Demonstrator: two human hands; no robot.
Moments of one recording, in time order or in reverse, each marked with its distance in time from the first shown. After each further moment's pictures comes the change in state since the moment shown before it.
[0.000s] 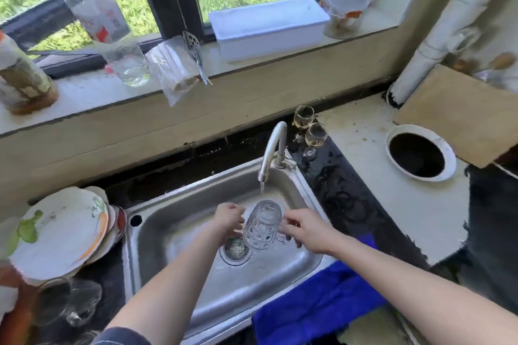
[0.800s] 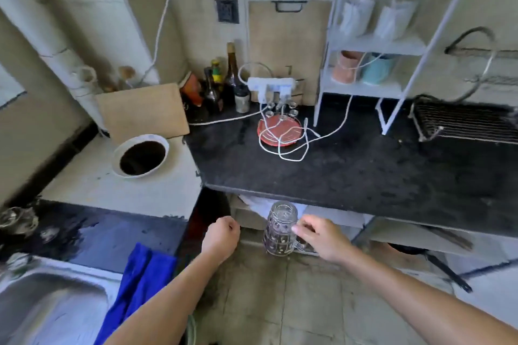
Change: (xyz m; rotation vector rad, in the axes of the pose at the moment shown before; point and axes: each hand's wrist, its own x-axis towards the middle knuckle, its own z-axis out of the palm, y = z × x) left_hand -0.231 -0.071 0.449 1.062 -0.448 0.780; right_hand -0.499 0.261 0.001 0.327 1.025 0.505
